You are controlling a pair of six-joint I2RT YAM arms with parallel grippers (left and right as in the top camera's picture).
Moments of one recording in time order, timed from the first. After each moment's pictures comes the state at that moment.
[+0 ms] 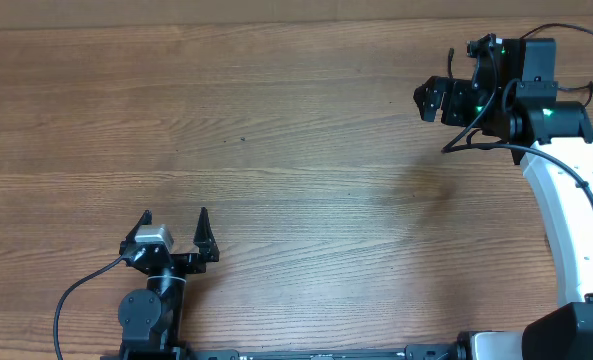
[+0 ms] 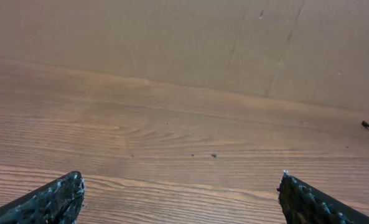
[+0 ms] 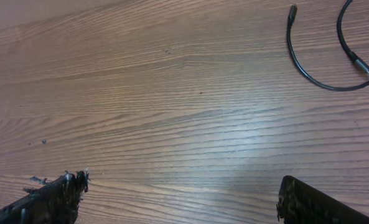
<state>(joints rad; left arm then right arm) -0.04 0.01 0.01 -0.08 -0.02 -0.18 0.00 1.55 1.41 -0.75 -0.25 0.14</state>
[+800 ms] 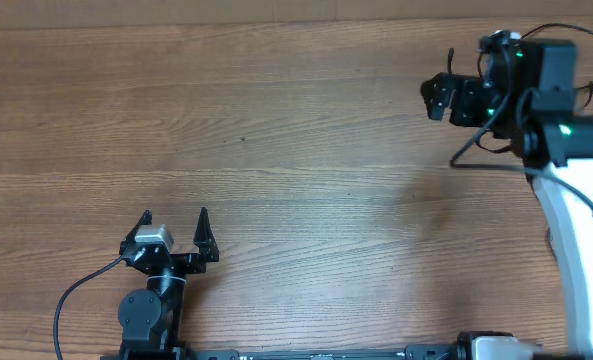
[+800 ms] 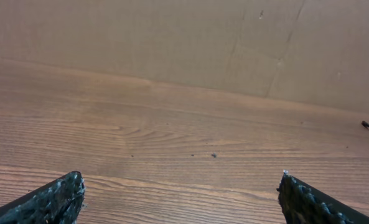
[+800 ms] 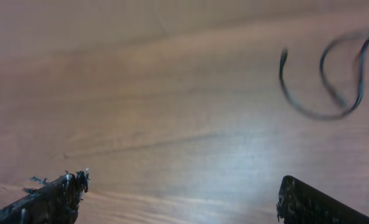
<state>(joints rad) -0.04 0.02 0.01 -0.08 -0.02 -0.18 0.00 1.42 1.41 -0.73 -0.25 0.14</state>
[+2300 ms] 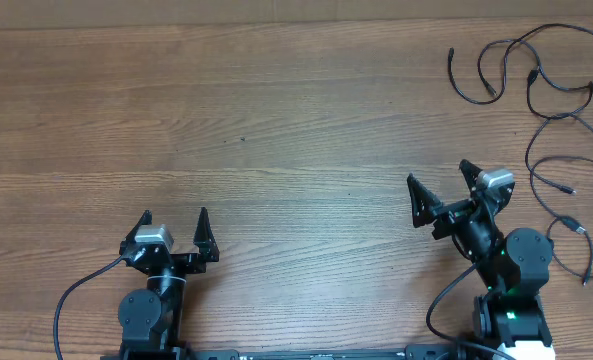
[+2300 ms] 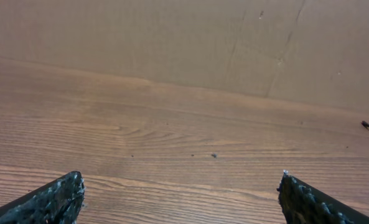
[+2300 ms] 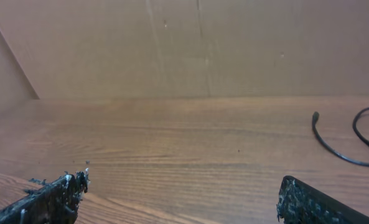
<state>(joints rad) -0.04 0.02 0.01 -0.08 -0.02 -0.18 0.00 0.62 0.22 0.29 -0.37 0.15</state>
